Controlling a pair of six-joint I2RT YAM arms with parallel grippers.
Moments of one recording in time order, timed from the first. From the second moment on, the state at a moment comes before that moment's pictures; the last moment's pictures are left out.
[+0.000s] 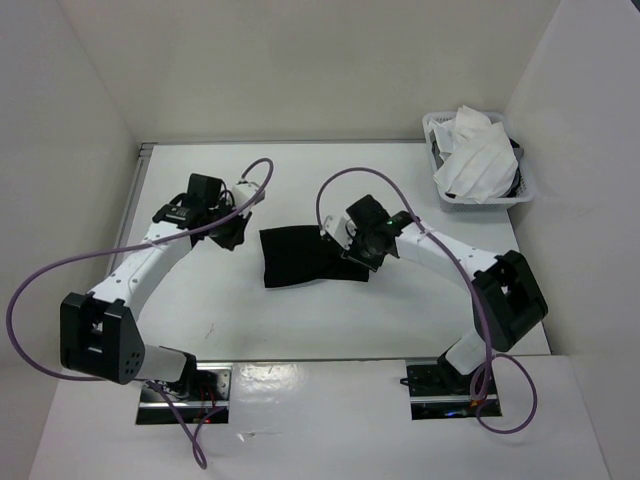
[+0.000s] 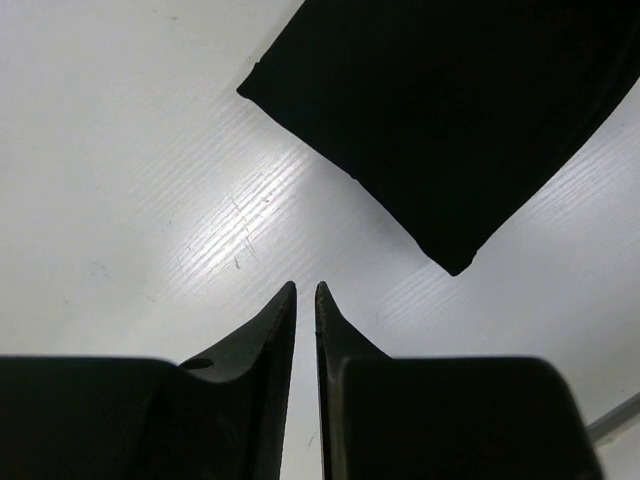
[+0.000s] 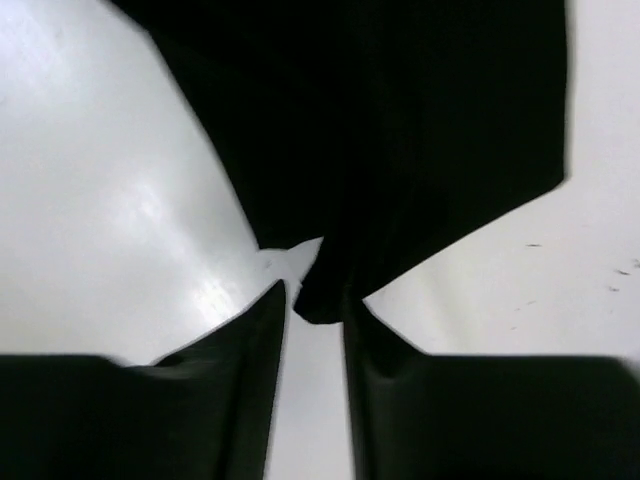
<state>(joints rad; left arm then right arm) -0.22 1.38 1.09 -0.63 0.27 0.37 0.61 1.56 1.08 -0.63 -0.03 -0.56</state>
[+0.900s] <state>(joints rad) -0.15 1.24 1.12 -0.70 0.35 0.22 0.64 1.51 1.11 -0.69 -0.08 -0.57</state>
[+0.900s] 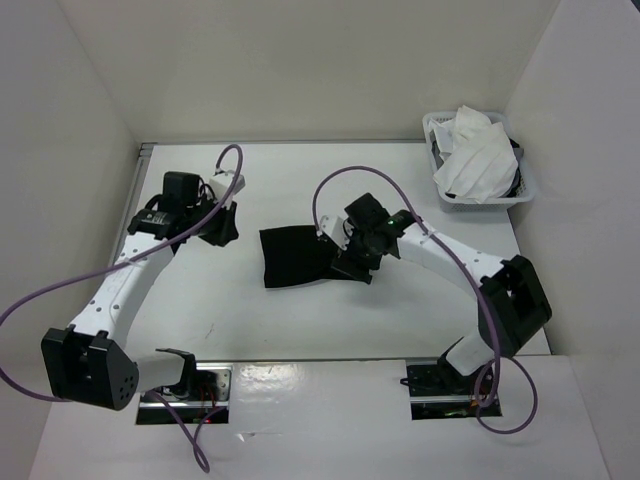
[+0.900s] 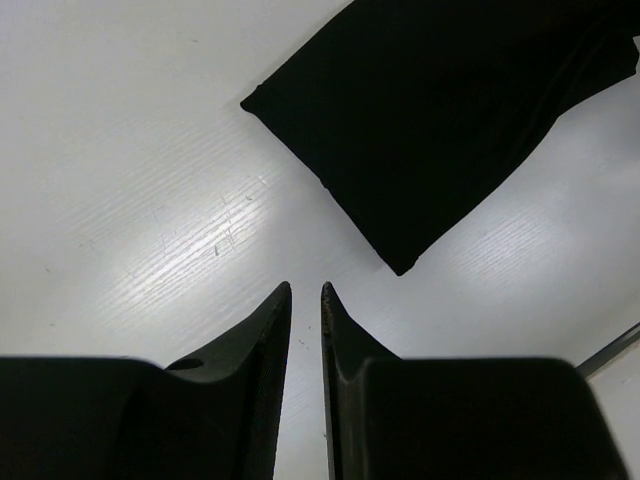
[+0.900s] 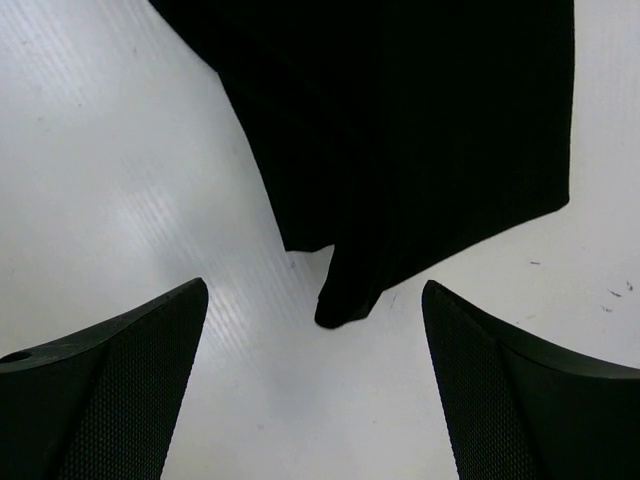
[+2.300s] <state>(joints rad) -0.13 1.24 1.07 -0.67 0.34 0.20 0.74 1.77 1.13 -0.79 -0.18 -0.64</state>
